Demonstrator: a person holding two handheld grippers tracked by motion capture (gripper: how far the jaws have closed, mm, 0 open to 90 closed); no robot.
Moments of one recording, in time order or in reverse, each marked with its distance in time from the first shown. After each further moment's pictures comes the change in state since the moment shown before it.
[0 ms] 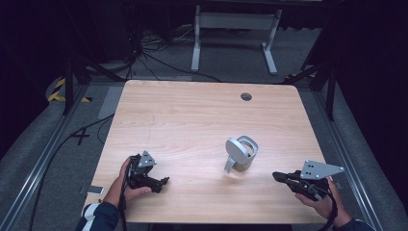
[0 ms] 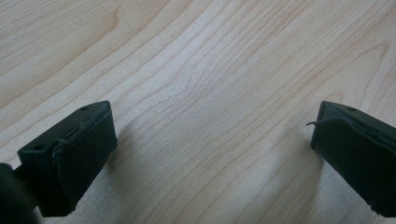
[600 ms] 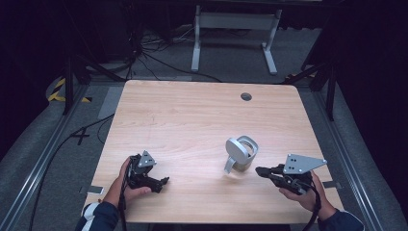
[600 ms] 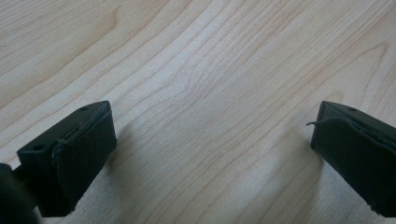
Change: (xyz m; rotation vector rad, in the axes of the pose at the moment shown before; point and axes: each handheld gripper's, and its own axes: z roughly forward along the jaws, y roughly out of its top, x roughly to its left) left arm 0.000 0.000 0.000 -0.001 -0.002 0.000; right arm 0.016 0.044 0.026 -0.042 0.067 -0.065
